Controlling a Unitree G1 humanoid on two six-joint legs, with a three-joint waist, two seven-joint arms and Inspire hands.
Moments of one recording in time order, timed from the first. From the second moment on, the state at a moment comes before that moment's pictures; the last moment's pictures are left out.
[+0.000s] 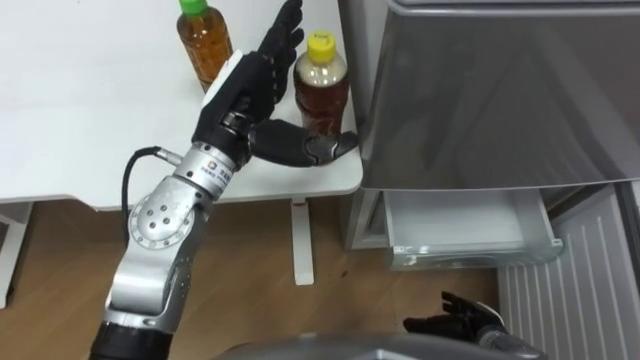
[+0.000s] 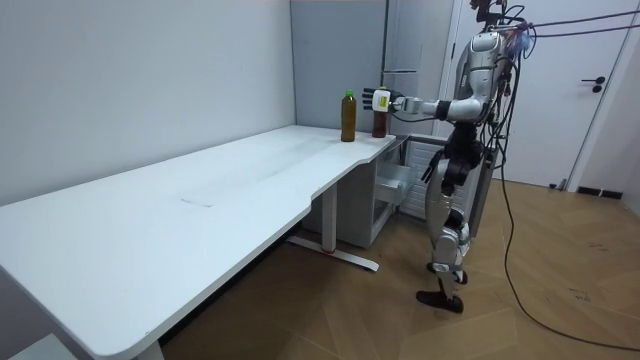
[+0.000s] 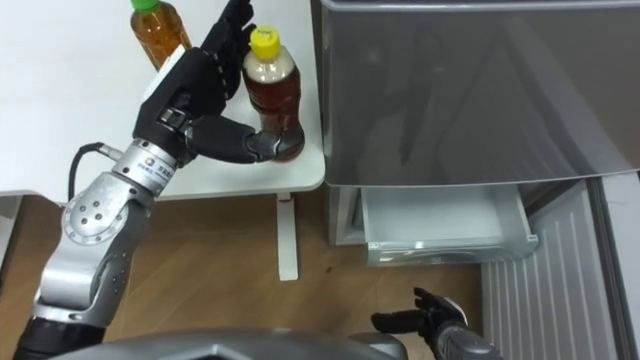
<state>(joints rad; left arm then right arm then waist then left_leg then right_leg) 0.13 0.18 -0.14 -0.16 -0.16 -0.03 -0.29 0.03 -0.22 0.05 1.28 0.10 -0.09 0.14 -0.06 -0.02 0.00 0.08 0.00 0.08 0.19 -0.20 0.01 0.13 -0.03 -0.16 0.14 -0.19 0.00</state>
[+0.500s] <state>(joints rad) 0.13 0.18 -0.14 -0.14 -0.16 -0.03 -0.29 0.03 -0.22 0.05 1.28 0.10 -0.10 0.15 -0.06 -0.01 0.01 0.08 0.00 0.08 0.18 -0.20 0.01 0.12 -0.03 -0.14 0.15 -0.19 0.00</state>
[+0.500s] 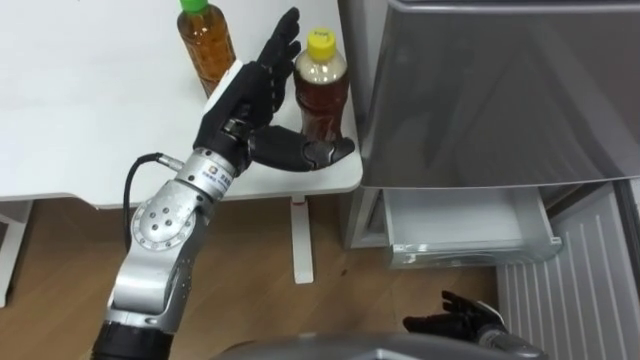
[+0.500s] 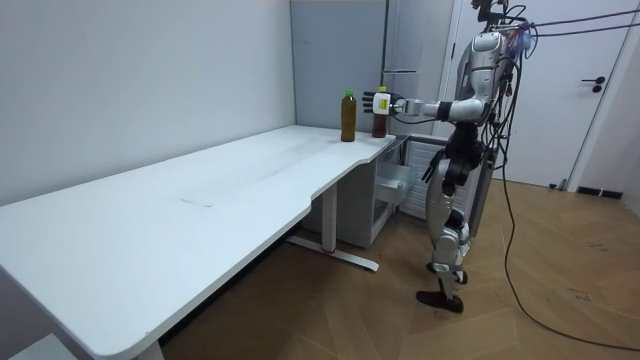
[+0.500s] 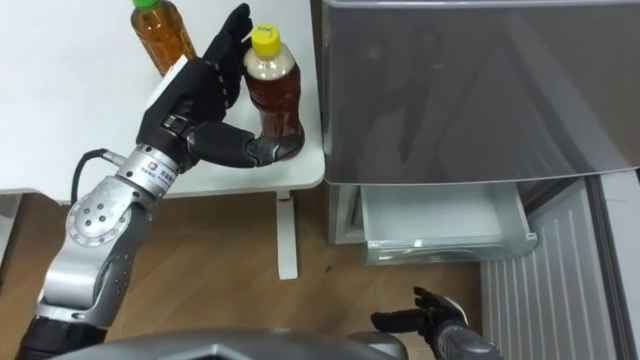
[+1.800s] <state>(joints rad) 0.10 0.19 -0.12 -0.14 -0.28 -0.01 -0.29 0.03 -0.22 0.05 1.27 0.10 -0.08 0.15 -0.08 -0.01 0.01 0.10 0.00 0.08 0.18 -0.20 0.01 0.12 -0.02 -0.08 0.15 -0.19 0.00</state>
